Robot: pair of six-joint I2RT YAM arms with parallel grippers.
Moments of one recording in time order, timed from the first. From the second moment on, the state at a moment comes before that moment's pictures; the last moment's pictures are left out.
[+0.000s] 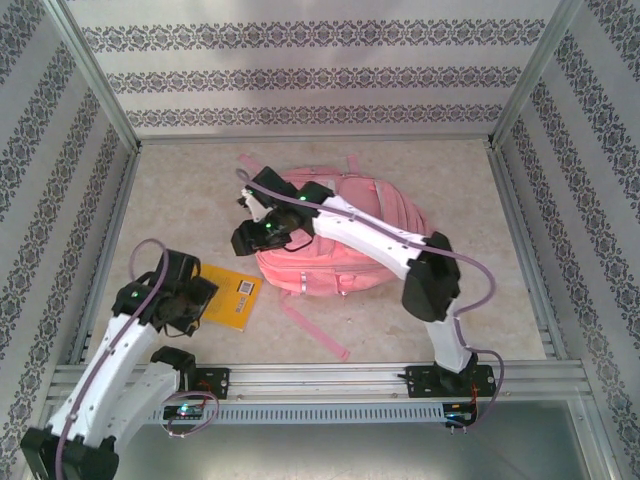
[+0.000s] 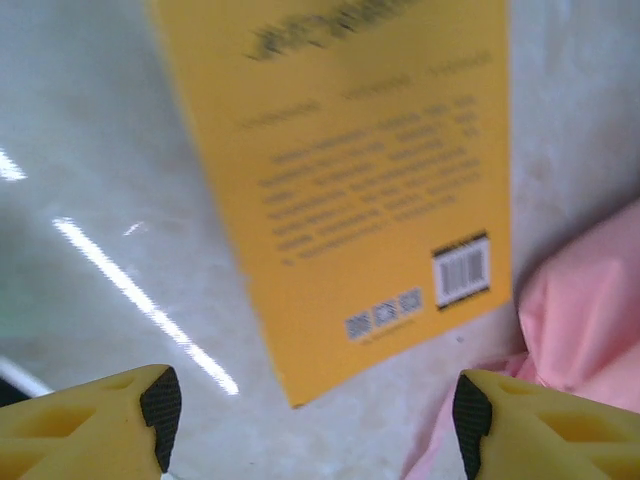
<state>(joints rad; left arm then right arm) -0.21 0.71 0.68 -1.19 0.00 -1.34 0.93 2.10 2.01 -0.89 -0.40 0.55</state>
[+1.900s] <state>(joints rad) -0.13 1.30 0.59 -0.74 0.23 -1.13 0.91 2.13 1.50 -0.69 -0.59 0.54</state>
